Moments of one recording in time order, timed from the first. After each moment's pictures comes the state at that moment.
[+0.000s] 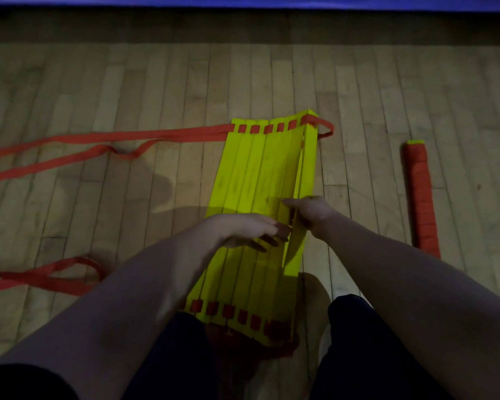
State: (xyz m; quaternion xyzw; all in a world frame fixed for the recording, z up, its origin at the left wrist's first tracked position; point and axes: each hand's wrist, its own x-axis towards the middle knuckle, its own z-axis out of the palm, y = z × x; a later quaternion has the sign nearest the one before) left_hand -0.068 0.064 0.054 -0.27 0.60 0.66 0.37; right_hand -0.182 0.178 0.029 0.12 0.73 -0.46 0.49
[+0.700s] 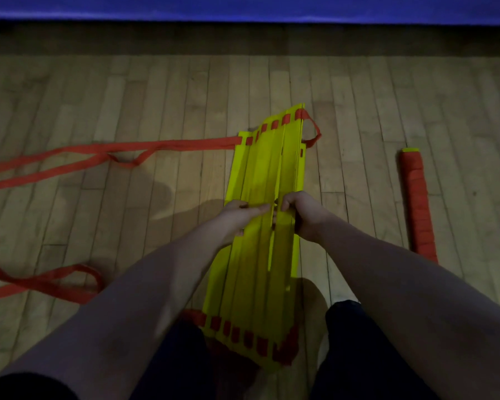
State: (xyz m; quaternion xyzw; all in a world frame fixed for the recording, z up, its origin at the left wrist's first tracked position) left_hand -0.076 0.047 0.026 -0.49 0.56 0.66 0.14; right_hand -0.180 0.166 0.054 0.09 0.62 -0.52 0.58
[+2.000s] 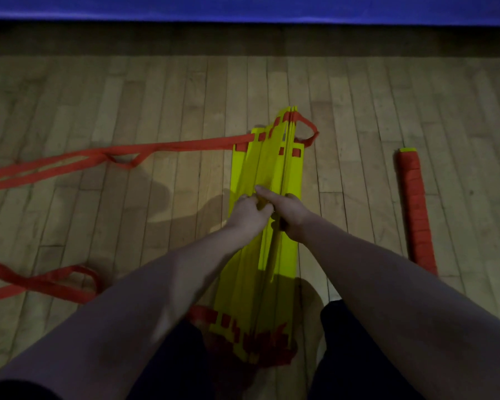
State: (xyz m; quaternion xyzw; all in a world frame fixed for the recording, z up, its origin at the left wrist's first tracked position) left_hand -0.088 0.072 0.044 -0.41 0.77 0.48 0.09; right_hand -0.166 0.142 0.036 0.10 0.69 -0.50 0.52
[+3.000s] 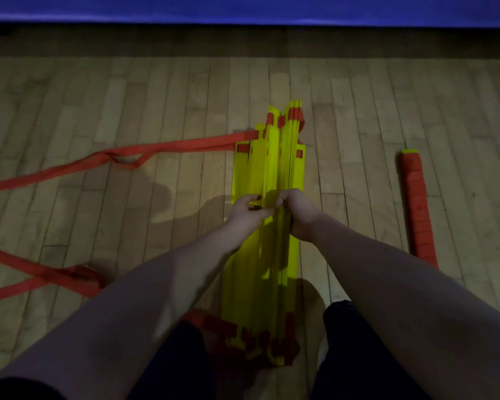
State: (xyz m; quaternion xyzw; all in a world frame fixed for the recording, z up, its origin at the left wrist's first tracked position) left_hand -0.084 0.066 0.035 -0.49 0.59 0.64 0.05; right_hand -0.170 0.153 0.066 0.09 0.62 -0.52 0.58
